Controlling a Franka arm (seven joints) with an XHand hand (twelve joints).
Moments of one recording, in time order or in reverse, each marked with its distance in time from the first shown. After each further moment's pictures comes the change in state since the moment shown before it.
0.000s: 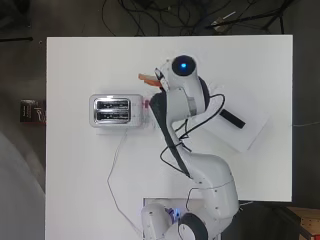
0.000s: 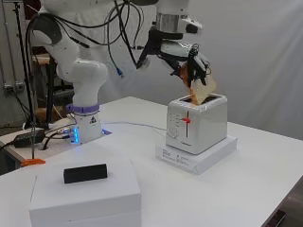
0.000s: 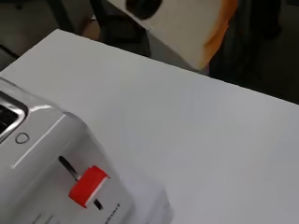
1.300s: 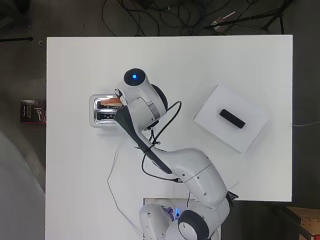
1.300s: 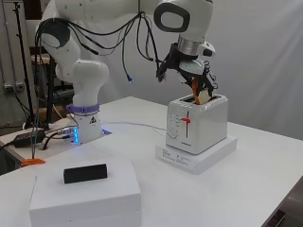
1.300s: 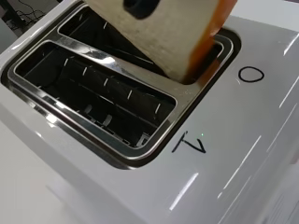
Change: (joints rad) arm 0.108 -0.047 0.057 -0.281 0.099 0.094 0.196
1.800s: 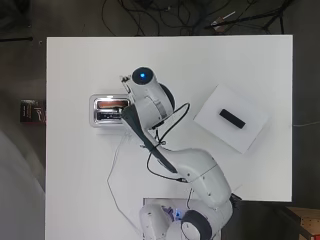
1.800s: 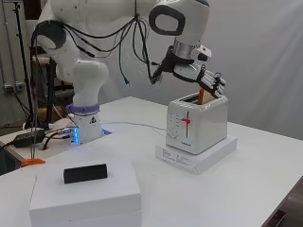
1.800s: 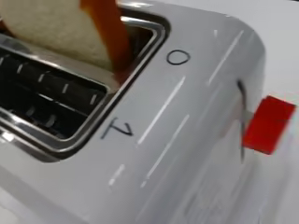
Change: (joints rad) arm -0.021 -0.016 -0.016 0.002 -0.035 -0.010 0.099
